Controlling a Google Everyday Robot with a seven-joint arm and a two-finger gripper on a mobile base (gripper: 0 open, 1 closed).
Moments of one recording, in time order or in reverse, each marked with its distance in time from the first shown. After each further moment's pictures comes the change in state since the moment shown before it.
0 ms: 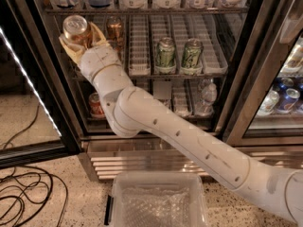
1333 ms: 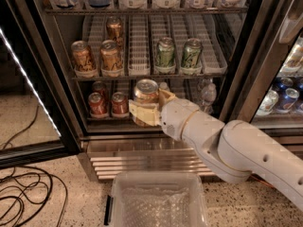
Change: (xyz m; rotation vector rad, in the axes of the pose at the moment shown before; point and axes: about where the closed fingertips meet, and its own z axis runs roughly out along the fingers) arm 0.070 -0.062 -0.211 -0.253 0.396 0.265
